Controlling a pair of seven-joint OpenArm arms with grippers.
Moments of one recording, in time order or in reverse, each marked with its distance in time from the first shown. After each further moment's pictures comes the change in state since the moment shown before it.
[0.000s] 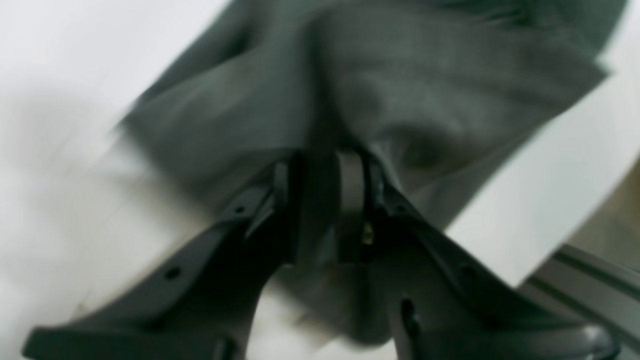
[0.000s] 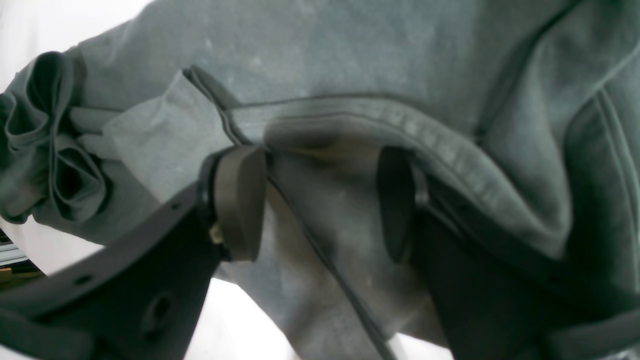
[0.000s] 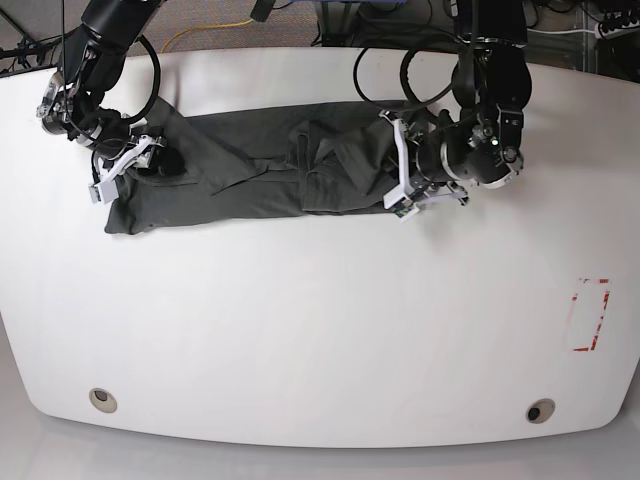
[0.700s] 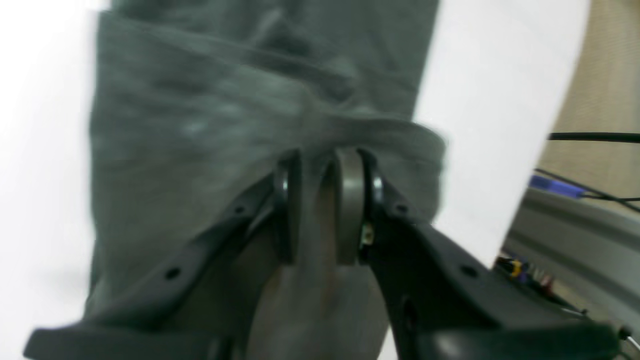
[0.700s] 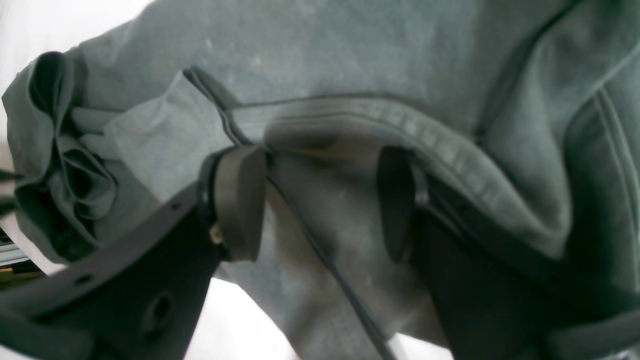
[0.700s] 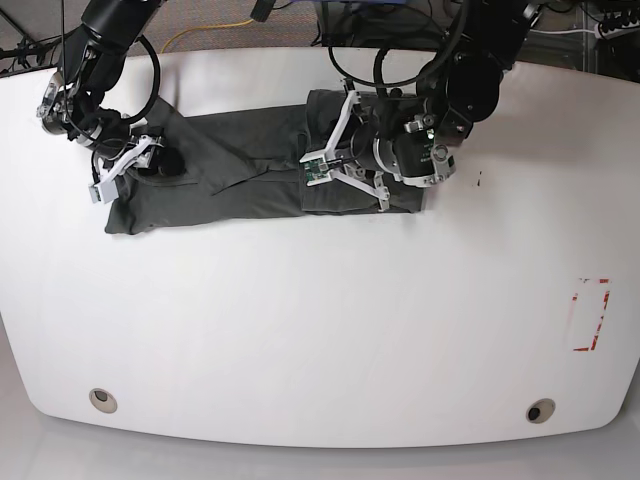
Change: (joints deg) left arm -6.1 -6.1 26.1 1.7 -0.2 0.0 -0.4; right arm 0.0 0.0 0.0 0.0 0.0 0.0 0.0
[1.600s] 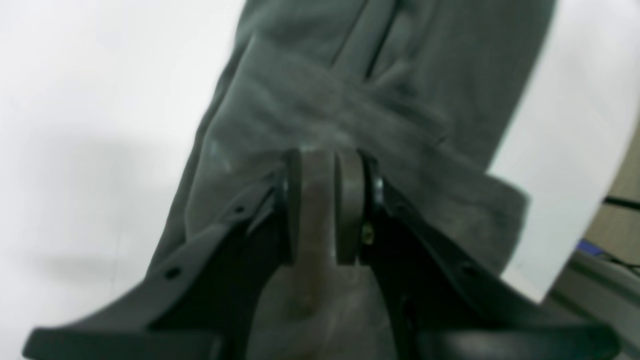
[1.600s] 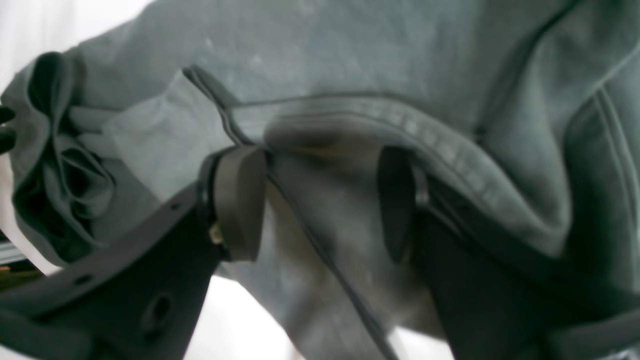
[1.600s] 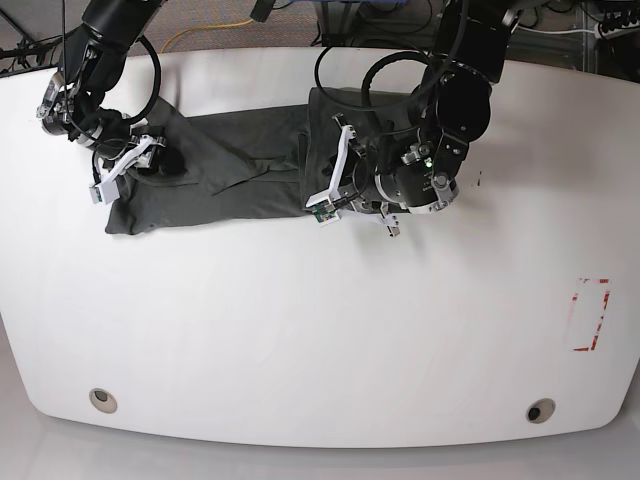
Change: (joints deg) left arm -2.8 6.8 -8.2 -5.6 5.1 0.0 -1.5; right arm -0.1 -0.2 0.0 1.7 -0.2 0.0 -0.7
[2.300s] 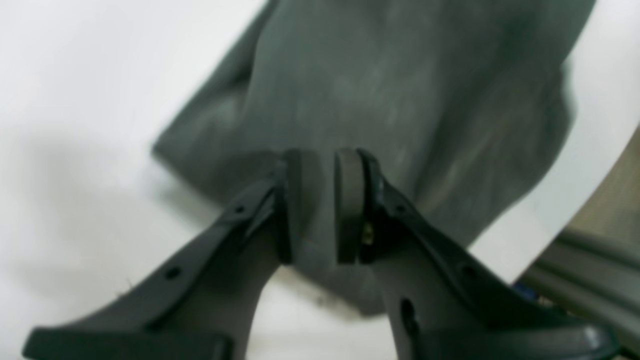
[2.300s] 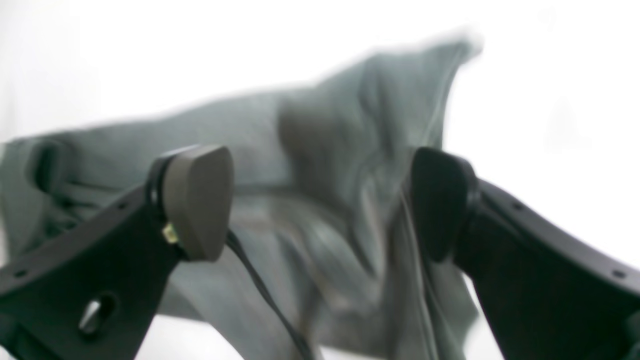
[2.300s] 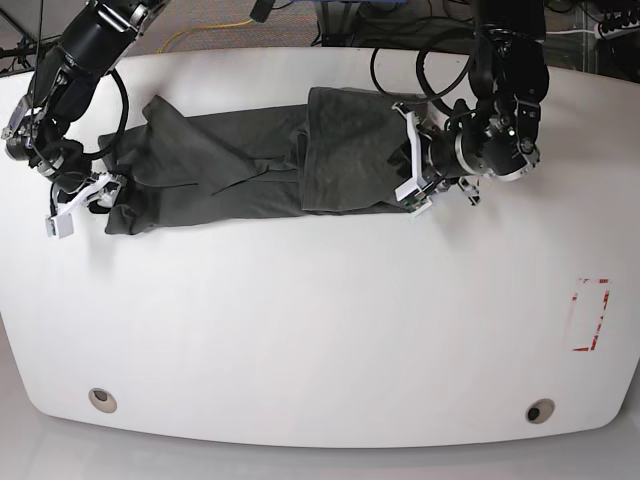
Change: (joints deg) left arm 12.2 -6.4 -18.3 8.4 -9.4 0.0 -0.5; right arm 8.6 4.7 6.6 -2.7 0.6 0.1 -0.8
